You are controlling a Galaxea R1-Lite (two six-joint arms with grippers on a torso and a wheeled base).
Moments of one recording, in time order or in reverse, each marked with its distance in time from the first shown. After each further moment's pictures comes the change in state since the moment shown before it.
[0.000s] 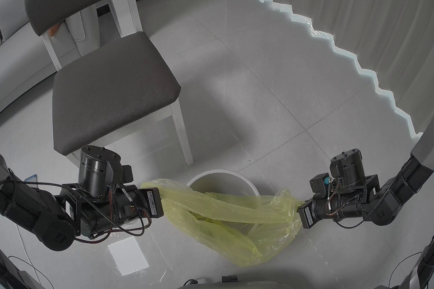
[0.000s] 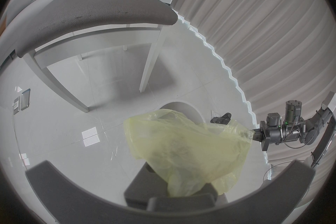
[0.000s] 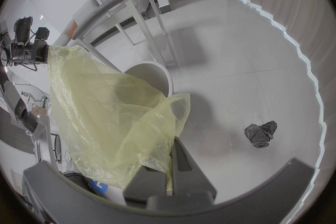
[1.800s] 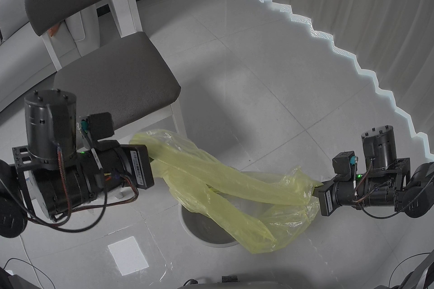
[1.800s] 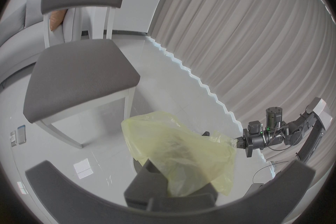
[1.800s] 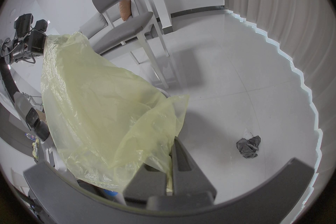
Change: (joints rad) left arm -0.114 -0.287 -0.224 0.267 0.062 0.116; right arm 0.014 -0.285 -0.014 0.153 -0.010 0.011
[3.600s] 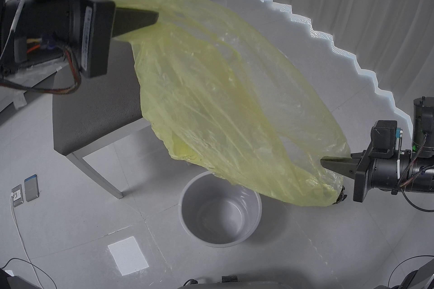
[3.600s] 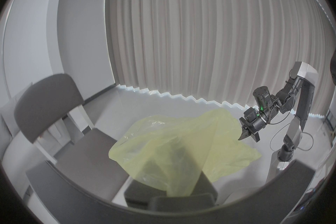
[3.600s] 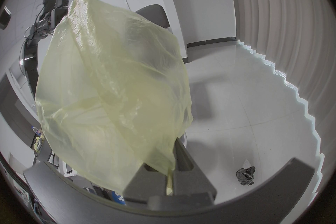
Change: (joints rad) left arm -0.161 -0.050 -0.761 0.618 0.051 0.609; right arm 0.038 -0.305 -0.061 0.119 0.086 -0.049
